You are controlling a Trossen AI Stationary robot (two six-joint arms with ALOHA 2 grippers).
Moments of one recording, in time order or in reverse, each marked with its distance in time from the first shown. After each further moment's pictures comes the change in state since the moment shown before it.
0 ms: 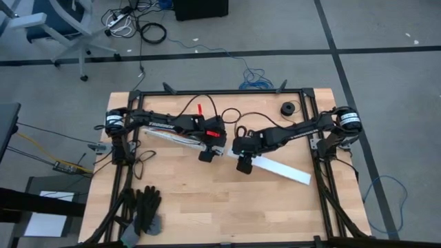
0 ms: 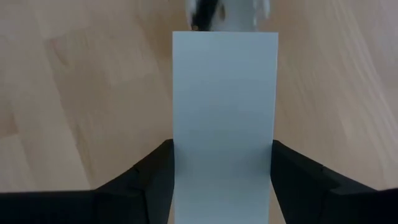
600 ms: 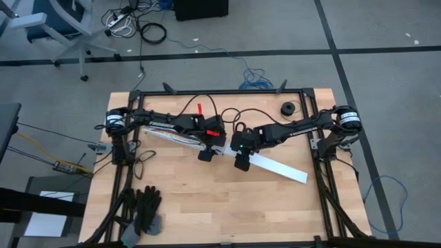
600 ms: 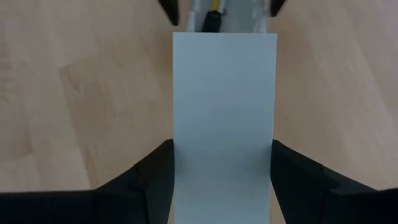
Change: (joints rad) left arm 0.011 0.004 -0.005 -0.014 -0.001 0.017; right arm -0.045 0.010 0.000 0.070 -0.059 -0.030
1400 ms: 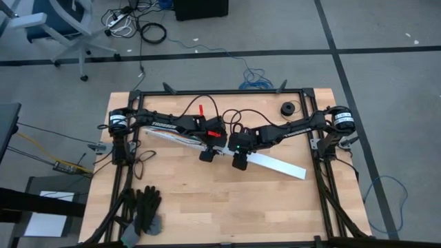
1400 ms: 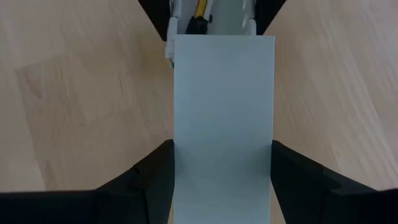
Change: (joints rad) left arm 0.000 0.030 0.000 0.038 -0.004 0.004; right arm -0.016 0.057 0.000 0.048 0.053 -0.050
